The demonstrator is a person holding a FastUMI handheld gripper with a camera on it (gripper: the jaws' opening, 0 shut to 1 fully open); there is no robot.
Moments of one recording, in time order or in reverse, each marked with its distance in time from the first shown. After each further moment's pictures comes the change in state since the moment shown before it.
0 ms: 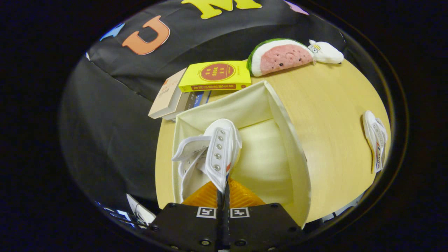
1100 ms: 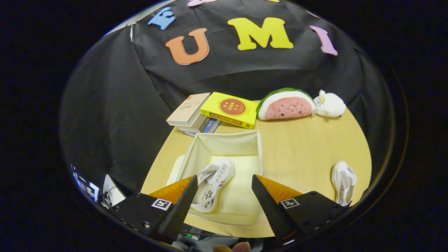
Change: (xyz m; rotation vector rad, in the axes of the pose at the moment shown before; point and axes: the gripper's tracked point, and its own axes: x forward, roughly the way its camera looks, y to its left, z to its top) arm -0.130 -0.027 0.031 -0.345 -0.284 -0.027
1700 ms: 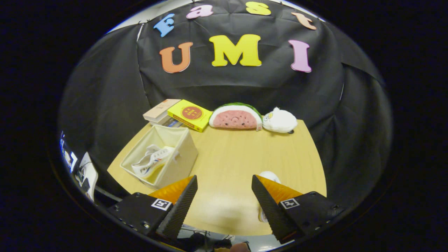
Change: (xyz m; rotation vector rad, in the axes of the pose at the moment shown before) arm -0.117 -0.232 -0.039 -0.123 -0.068 -0.140
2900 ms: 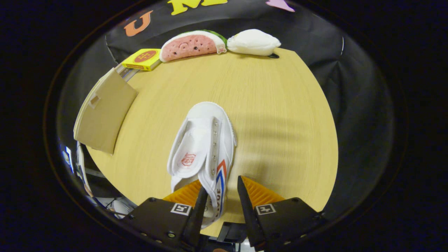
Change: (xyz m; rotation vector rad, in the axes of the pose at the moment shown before) arm 0.150 -0.162 -0.152 0.074 0.496 0.029
